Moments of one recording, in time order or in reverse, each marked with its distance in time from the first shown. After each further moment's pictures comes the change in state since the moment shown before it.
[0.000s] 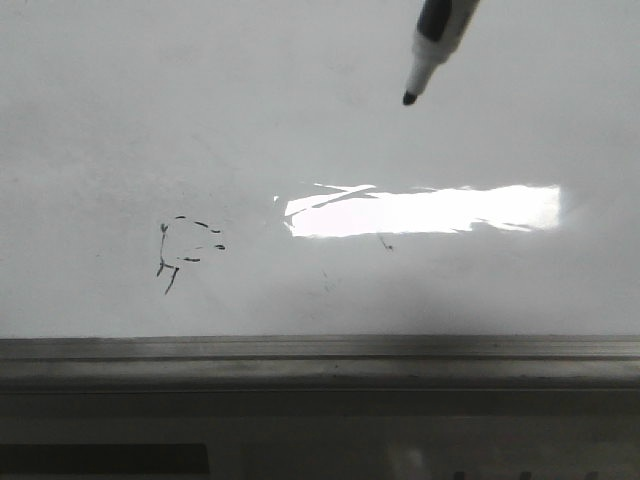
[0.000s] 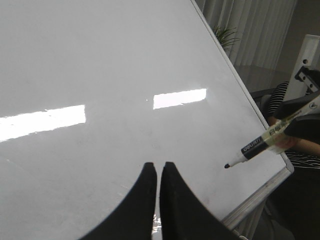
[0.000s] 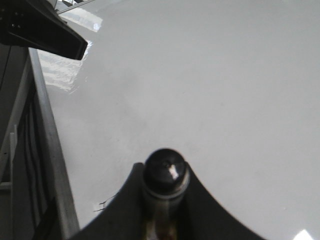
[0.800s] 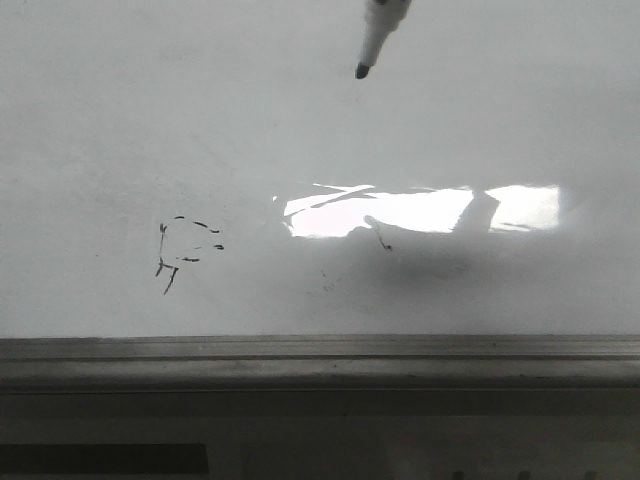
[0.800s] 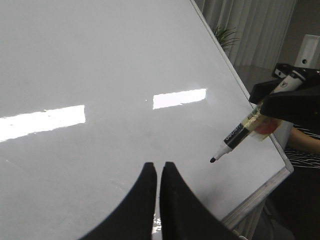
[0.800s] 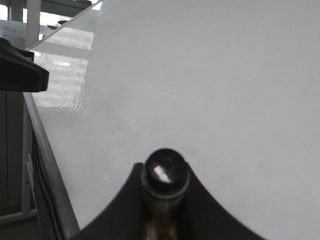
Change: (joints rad) left arm 0.000 0.000 0.000 0.000 0.000 0.000; right arm -0.249 0.083 -0.095 -1.230 0.100 1.441
